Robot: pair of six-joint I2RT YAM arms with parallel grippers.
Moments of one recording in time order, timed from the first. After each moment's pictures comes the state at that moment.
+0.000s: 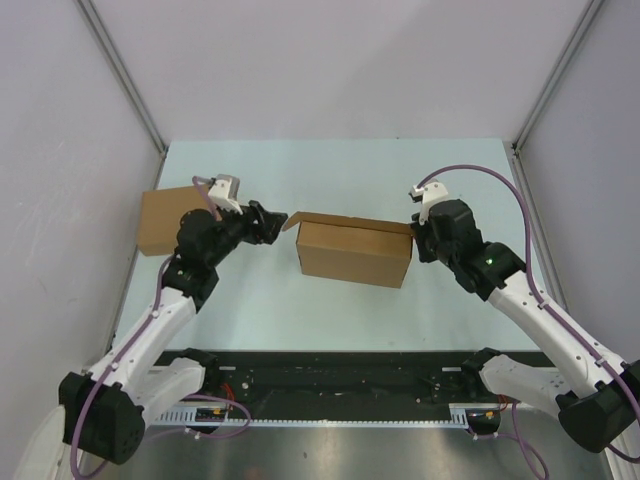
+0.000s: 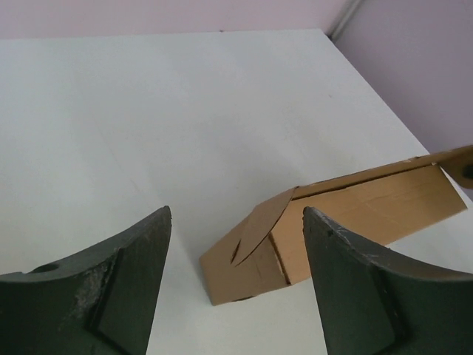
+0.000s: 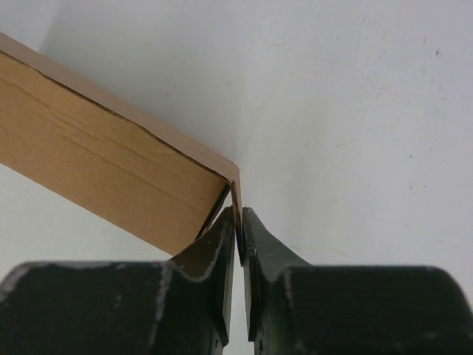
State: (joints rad) left arm -0.30 0.93 0.66 0.16 0.24 -0.34; right arm 0.57 1.02 1.00 -0.60 0.22 0.07
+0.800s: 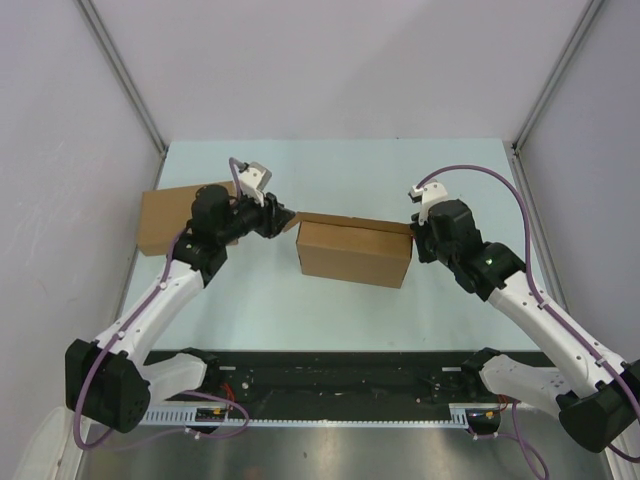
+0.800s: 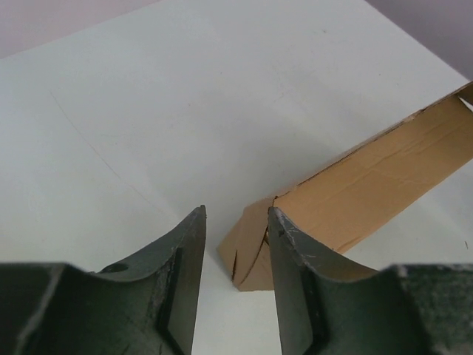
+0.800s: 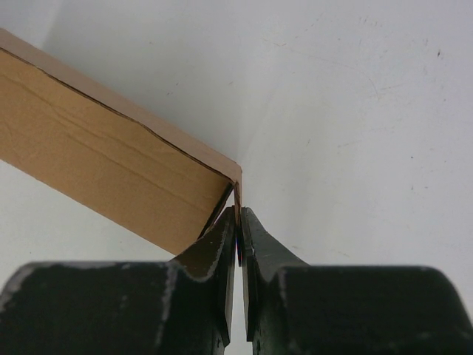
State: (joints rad) left arm -0.34 1.12 0.86 0.01 0.42 -0.06; right arm 0.58 1.02 1.00 -0.60 0.22 0.07
